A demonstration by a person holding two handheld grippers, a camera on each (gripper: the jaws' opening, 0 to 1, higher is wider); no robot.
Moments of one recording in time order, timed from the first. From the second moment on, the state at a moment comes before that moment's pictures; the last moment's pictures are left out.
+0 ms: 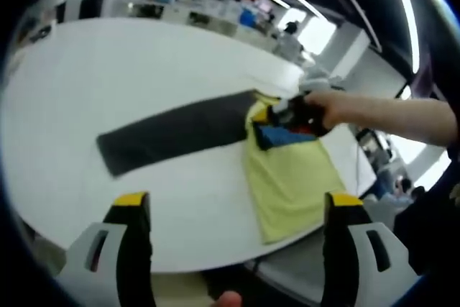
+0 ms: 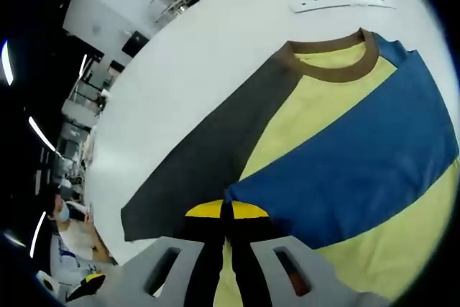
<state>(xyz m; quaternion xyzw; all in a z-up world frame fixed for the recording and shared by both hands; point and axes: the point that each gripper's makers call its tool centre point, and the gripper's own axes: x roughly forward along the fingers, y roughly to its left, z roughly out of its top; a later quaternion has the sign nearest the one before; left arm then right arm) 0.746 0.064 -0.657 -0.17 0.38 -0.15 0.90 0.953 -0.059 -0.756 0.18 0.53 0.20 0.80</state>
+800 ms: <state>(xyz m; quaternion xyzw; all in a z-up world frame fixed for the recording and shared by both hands) 0.753 0.063 -0.654 -0.16 0.38 -0.15 0.90 0.949 -0.048 -0.752 0.20 0.54 0.24 0.78</state>
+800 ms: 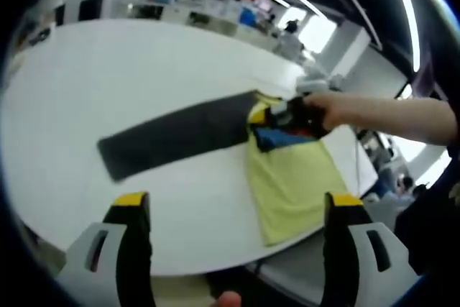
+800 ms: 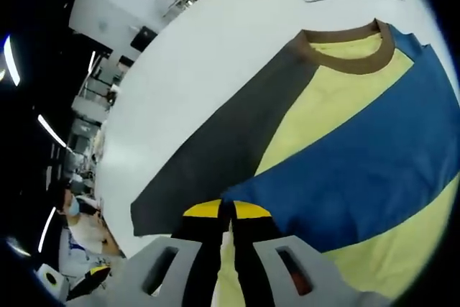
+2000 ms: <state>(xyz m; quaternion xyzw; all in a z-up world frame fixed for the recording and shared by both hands) 0.742 -0.014 -0.593 -0.08 0.35 -0.23 0.90 0.895 -0.170 -0.658 0.04 0.40 0.41 0.82</state>
